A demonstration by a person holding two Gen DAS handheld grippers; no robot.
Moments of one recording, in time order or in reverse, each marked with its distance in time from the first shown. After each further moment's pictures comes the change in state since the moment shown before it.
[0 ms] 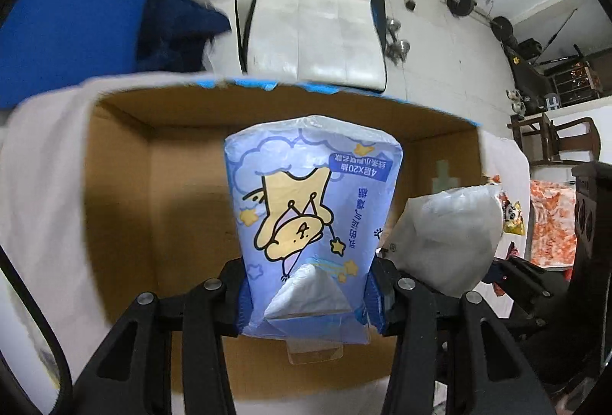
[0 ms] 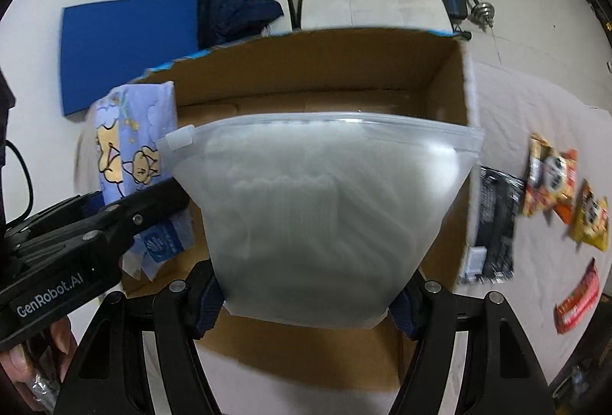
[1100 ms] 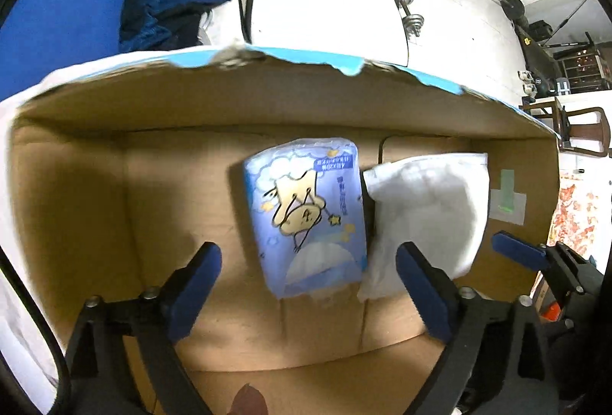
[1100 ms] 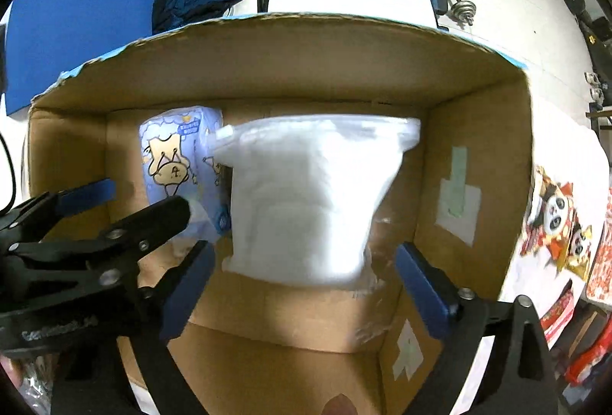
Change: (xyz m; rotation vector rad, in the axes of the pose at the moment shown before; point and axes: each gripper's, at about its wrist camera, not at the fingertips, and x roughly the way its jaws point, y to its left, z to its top) left arm 0.006 0.002 0.005 0.040 0.075 0.021; right arm 0.046 0.001 0.058 -0.009 0.053 -0.174
